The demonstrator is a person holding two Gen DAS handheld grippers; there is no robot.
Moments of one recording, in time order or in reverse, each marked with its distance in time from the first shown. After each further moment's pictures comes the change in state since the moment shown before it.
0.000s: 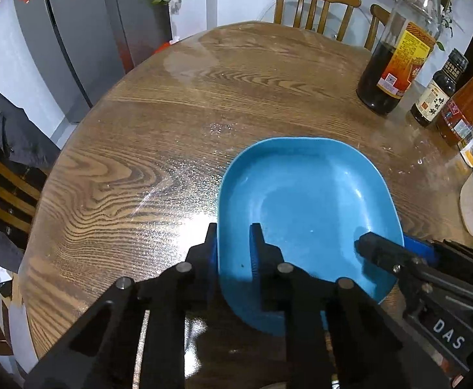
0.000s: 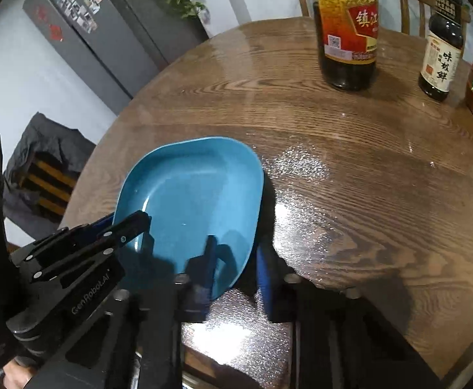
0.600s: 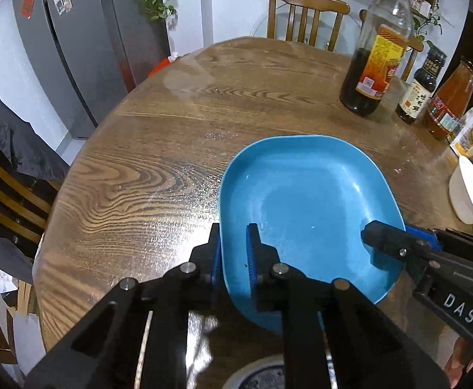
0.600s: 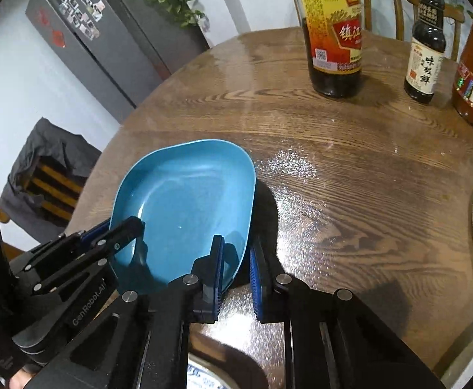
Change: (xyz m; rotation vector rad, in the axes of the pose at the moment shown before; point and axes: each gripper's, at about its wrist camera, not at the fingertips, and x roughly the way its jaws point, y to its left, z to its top) left arm -0.030 -0.004 -0.013 0.038 -0.063 0.010; right arm -0.029 -0.008 -0.006 0.016 -0.035 0.020
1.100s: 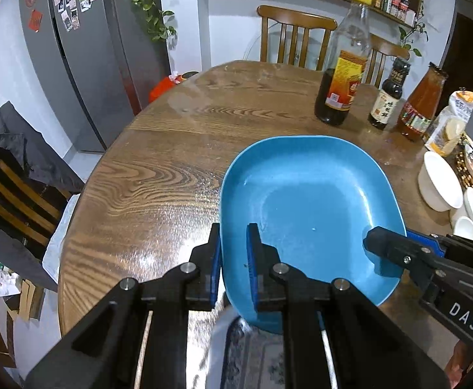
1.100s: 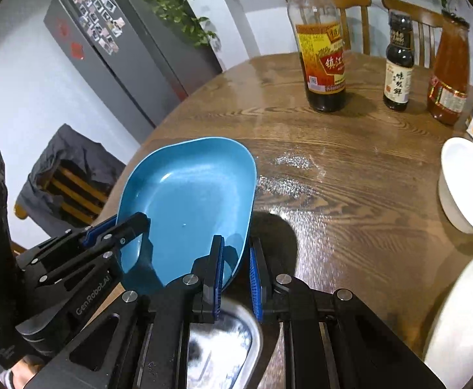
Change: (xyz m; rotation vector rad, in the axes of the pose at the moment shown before) left arm -0.062 -0.010 -0.024 0.011 -0.079 -0.007; right arm -0.062 0.013 -0.035 -0.026 -0.081 0.029
